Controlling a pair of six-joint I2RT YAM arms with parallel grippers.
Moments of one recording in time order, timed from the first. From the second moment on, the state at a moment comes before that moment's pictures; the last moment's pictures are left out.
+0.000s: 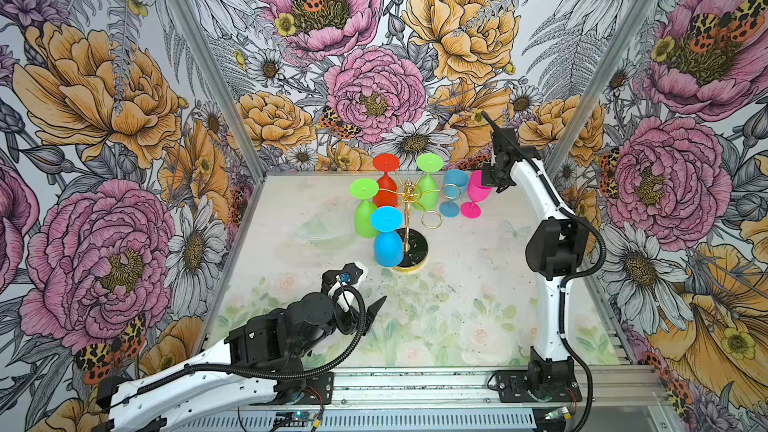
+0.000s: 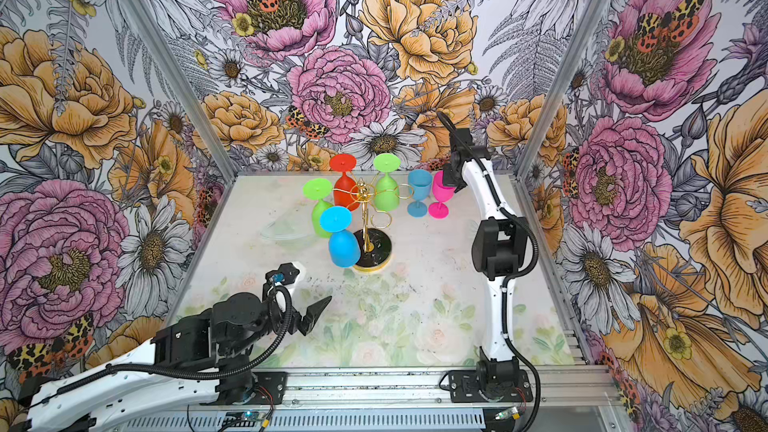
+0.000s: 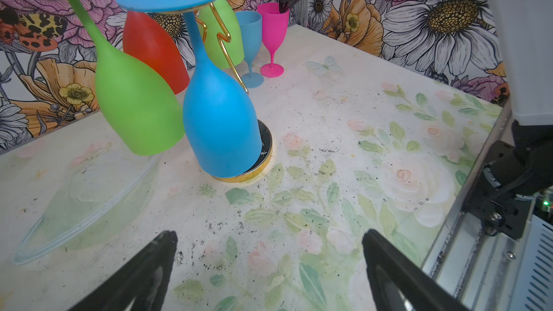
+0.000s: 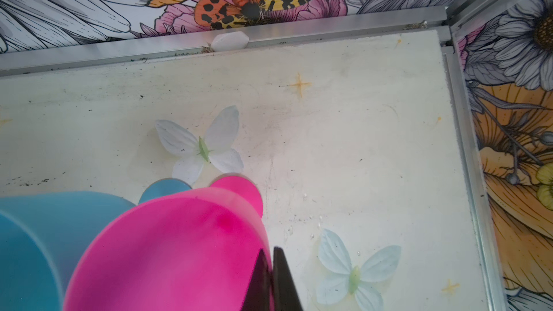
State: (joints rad) left arm -1.18 0.52 0.66 -0.53 -0.45 -0.15; right arm 0.08 2.28 2.30 -1.07 0.13 0.16
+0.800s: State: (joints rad) left arm -1.18 0.51 0.66 -0.53 -0.44 -0.15; right arm 0.08 2.29 2.33 -1.07 0.16 0.17
